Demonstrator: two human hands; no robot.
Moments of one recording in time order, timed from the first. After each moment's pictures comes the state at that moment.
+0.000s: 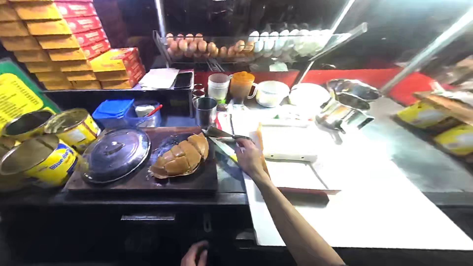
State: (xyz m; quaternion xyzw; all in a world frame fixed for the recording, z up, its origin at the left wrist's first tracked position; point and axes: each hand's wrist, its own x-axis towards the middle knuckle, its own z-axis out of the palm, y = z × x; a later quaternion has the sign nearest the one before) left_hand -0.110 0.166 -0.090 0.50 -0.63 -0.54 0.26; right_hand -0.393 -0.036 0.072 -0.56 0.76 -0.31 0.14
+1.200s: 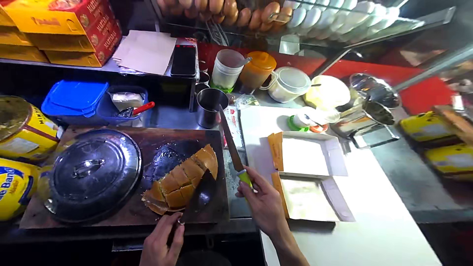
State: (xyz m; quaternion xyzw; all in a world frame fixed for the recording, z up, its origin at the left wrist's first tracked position) left_hand -0.061 -0.015 0.035 0.47 -0.73 -0.34 0.36; right_hand -0.324 -0.024 0.100 -0.48 0.69 -0.46 0.28
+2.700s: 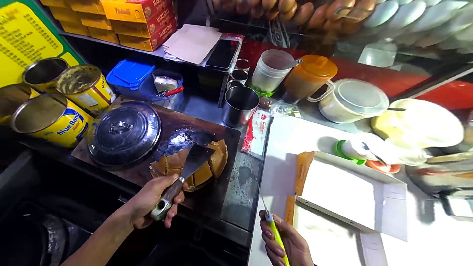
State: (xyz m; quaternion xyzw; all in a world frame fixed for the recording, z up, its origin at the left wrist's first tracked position) left_hand -0.094 -0.054 0.116 0.46 -0.21 -0.83 0.24; right_hand -0.440 0.034 0.056 -0.10 0.34 -0.48 0.80
